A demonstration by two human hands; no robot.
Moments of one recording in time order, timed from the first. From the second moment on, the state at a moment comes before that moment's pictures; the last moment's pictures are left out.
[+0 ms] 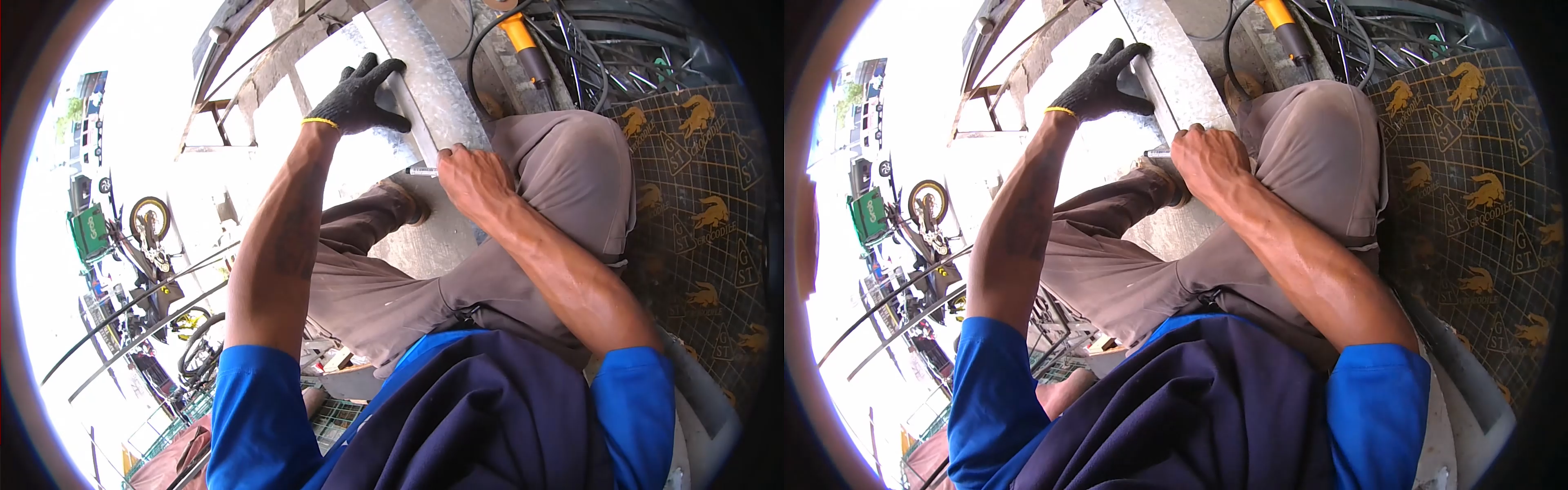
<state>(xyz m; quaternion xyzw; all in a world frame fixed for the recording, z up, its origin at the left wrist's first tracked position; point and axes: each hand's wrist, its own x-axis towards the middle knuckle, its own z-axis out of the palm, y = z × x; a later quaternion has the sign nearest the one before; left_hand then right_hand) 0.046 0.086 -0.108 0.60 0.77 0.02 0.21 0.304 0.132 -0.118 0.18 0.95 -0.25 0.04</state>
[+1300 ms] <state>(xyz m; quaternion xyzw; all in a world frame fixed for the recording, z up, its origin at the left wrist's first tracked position) 0.050 0.090 -0.105 0.56 0.79 0.05 0.24 0.304 0.131 -0.119 0.17 0.95 -0.25 0.05</state>
